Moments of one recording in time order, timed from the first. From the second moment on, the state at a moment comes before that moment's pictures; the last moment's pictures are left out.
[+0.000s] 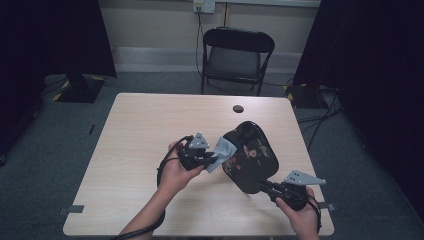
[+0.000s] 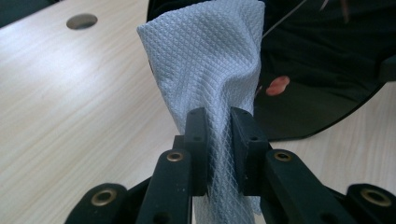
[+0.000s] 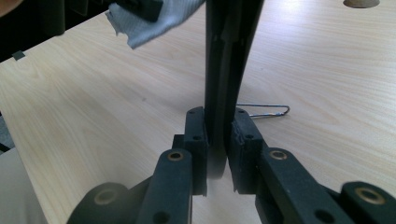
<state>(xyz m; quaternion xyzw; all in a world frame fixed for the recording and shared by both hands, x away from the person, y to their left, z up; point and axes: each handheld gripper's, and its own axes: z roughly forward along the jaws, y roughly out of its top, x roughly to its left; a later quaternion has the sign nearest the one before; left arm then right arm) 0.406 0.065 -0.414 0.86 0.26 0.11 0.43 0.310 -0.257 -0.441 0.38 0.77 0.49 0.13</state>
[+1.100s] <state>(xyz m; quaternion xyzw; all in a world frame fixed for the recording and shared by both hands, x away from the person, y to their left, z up) 0.399 0.078 -0.448 0.88 0.28 0.08 0.38 0.309 -0.256 -0.442 0.39 0.77 0.49 0.13</state>
